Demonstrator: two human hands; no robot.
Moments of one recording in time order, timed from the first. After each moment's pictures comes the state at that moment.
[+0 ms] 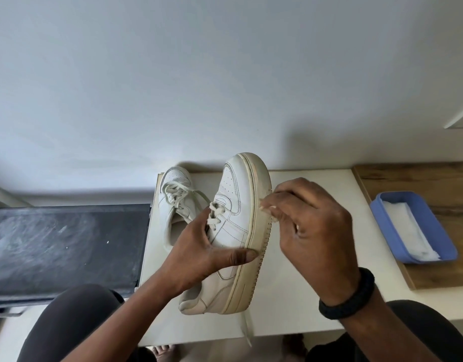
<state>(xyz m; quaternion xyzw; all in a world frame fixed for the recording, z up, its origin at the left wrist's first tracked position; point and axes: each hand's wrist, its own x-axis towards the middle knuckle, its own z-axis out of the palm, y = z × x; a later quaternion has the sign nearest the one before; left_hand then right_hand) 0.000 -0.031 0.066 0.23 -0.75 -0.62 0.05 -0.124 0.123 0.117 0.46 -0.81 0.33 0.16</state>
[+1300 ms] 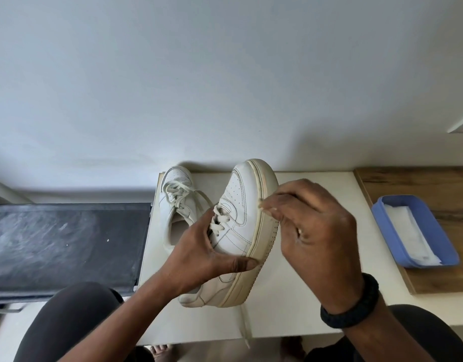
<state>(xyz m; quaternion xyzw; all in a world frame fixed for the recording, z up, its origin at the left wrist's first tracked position) 0.001 -0.033 0.052 0.25 -0.77 -0.59 0.05 -0.122 0.125 0.120 0.47 -0.79 0.35 0.17</state>
